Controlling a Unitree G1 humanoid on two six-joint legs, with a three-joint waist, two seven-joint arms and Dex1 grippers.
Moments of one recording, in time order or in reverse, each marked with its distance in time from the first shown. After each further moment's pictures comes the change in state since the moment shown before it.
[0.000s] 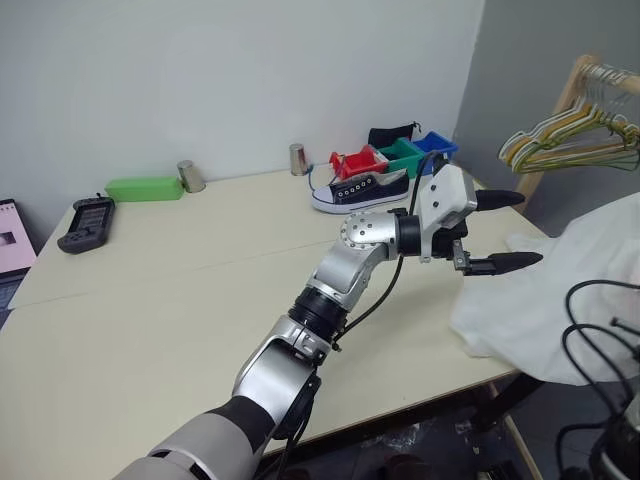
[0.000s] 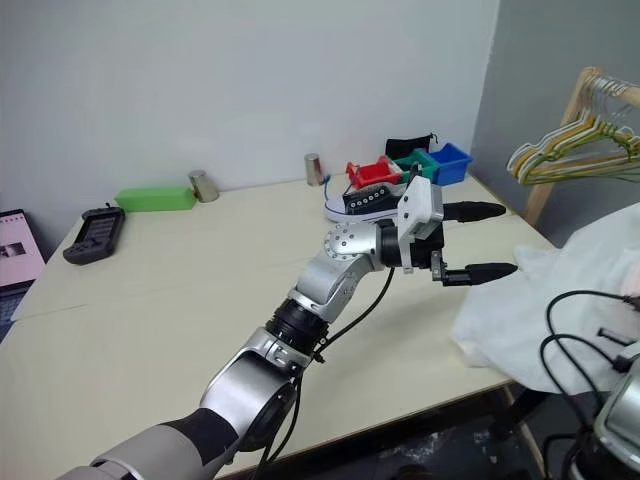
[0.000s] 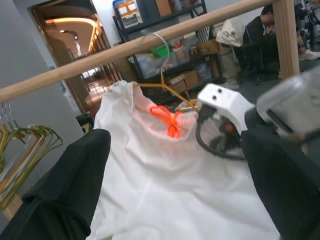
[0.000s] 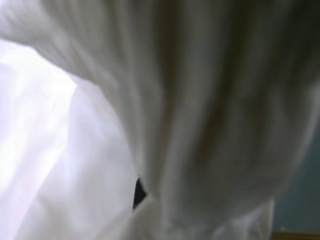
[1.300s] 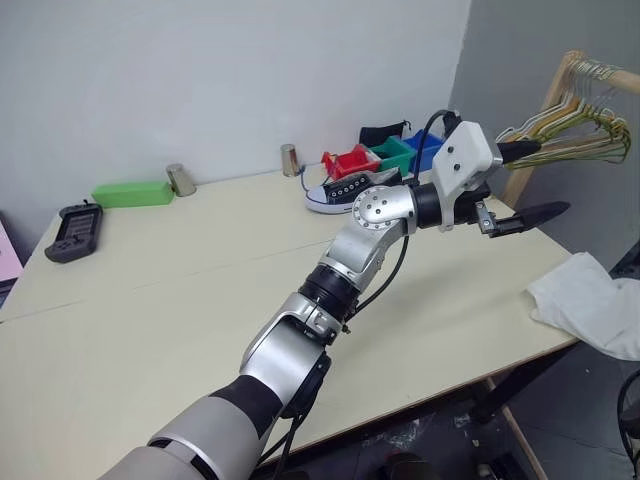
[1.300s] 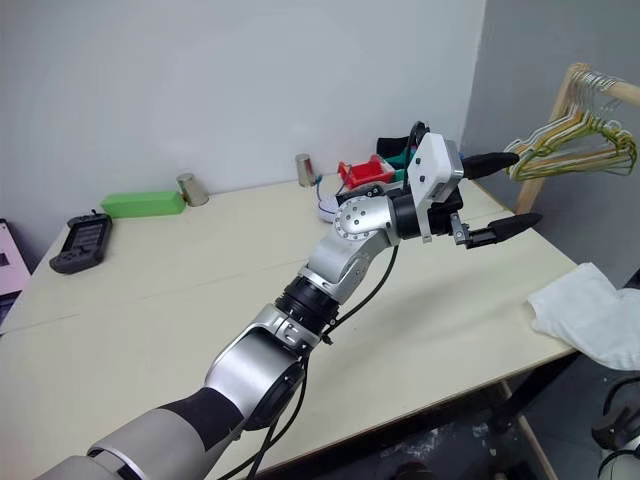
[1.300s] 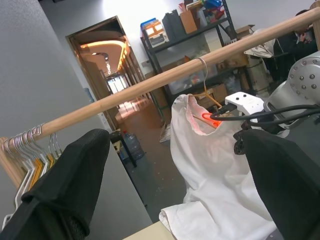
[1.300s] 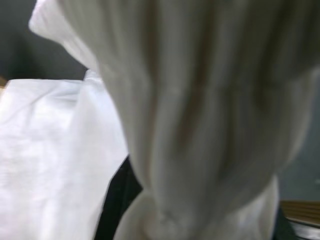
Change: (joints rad) left arm -0.137 -0.014 0.009 0.099 -0.041 -0.078 0.188; right arm -0.238 -0.281 -0.228 0.658 0.173 -0.181 -0.125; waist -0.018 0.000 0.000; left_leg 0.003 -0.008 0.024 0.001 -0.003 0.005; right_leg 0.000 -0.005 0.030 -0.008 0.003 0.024
